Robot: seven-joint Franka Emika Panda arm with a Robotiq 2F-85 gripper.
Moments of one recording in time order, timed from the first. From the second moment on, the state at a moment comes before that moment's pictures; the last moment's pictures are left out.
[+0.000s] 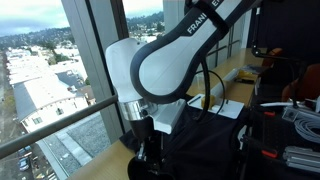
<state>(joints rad) 0.46 0.83 0.18 -1.50 -0.03 2.18 0.28</state>
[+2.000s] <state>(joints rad) 0.37 0.83 0.12 -1.58 -0.02 2.18 0.28</state>
